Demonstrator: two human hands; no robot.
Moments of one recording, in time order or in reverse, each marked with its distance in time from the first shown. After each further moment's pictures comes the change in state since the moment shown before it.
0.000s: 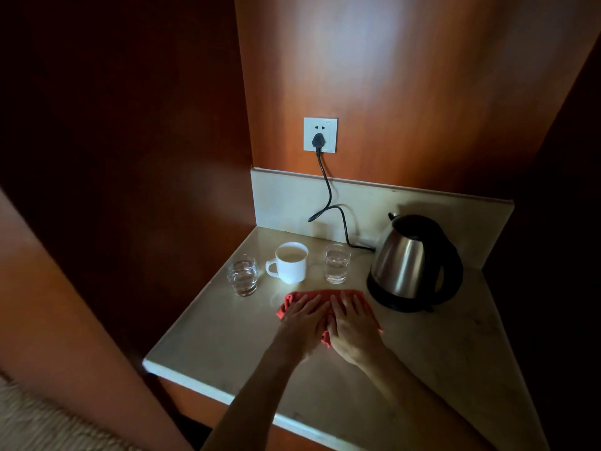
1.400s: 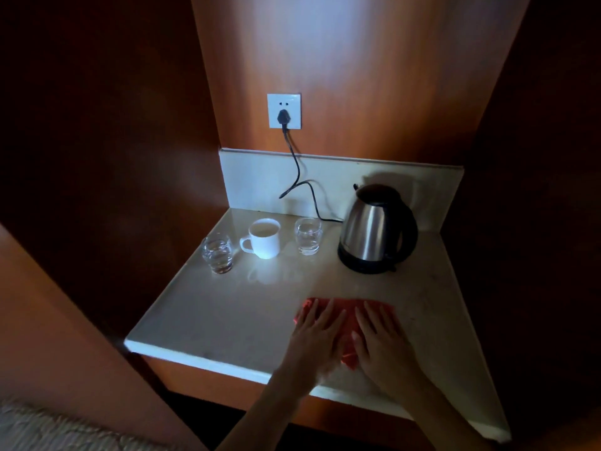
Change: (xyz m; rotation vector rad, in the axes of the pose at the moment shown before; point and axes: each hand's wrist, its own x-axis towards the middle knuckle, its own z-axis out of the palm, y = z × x) left_hand -0.073 0.121 -0.022 0.039 -0.150 0.065; right_hand -0.147 0.054 -0.020 -0.013 0.160 0.115
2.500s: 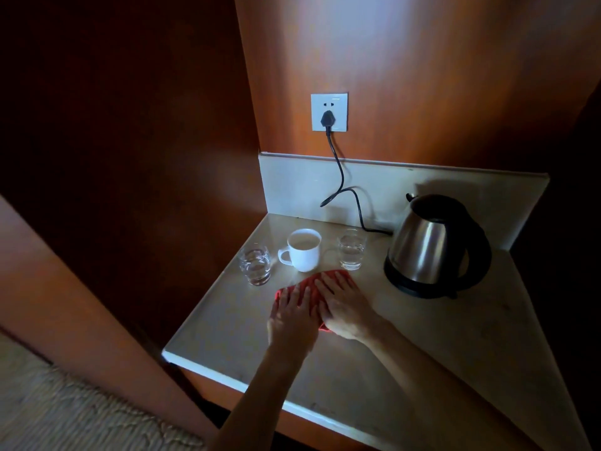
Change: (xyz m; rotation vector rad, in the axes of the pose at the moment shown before) left_hand 0.029 -0.124 -0.010 0.107 0.333 -0.366; right_hand 0.165 -0.100 0.051 0.086 -0.241 -0.366
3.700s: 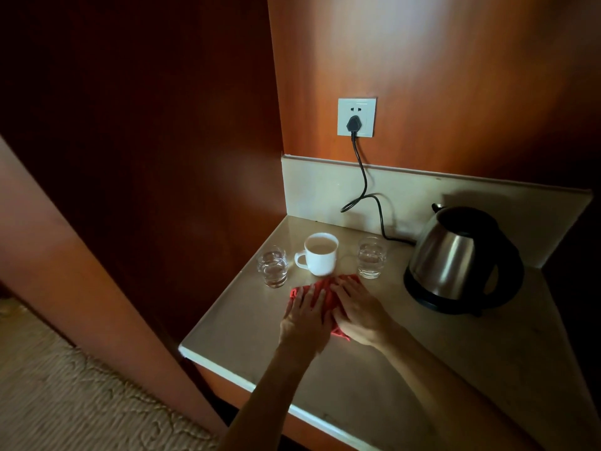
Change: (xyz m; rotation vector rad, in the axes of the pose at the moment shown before) left_hand 0.007 -0.020 0.023 0.021 -0.136 0.029; right_hand 0.011 0.001 -0.009 0.118 0.158 -0.152
